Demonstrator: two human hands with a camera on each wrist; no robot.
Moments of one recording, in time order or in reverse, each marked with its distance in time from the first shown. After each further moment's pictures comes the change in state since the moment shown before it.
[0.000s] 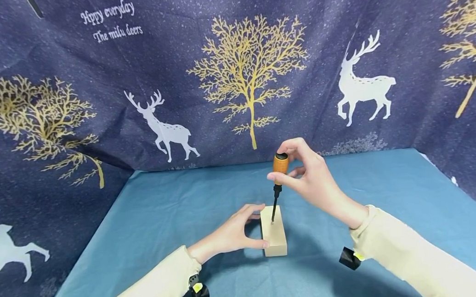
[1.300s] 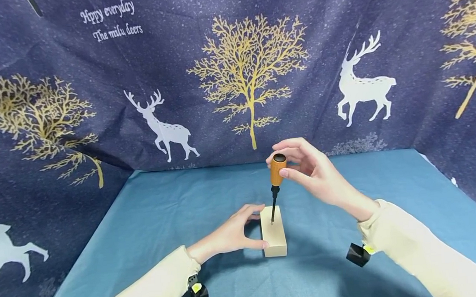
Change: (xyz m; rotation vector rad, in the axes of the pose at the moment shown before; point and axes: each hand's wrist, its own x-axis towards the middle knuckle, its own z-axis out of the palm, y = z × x) left_hand 0.000 0.001 -0.001 0.008 -0.011 -0.010; right_hand 0.006 0.008 -0.017 0.396 -0.235 -0.026
